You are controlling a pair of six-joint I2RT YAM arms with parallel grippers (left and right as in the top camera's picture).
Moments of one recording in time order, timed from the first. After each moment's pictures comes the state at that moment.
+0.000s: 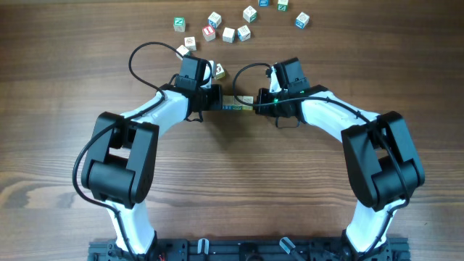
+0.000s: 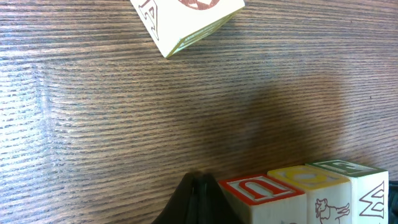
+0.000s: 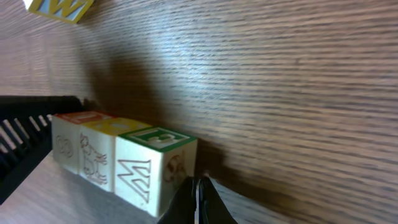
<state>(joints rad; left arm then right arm) -0.31 2.00 1.15 -0.21 0.24 -0.33 0.37 1.98 1.14 -0.22 -0.36 0.49</state>
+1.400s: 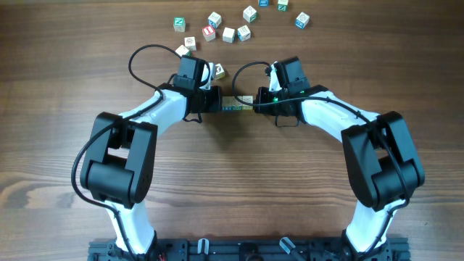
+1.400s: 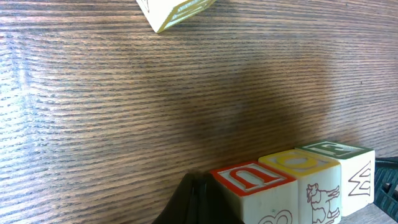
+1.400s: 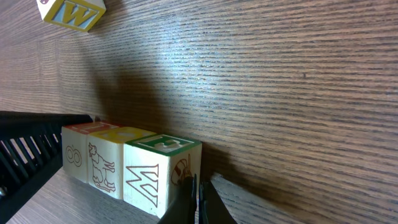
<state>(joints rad) -0.30 2.00 1.16 -0.25 0.30 -0.33 0.37 1.98 1.14 -0.20 -0.37 0.49</state>
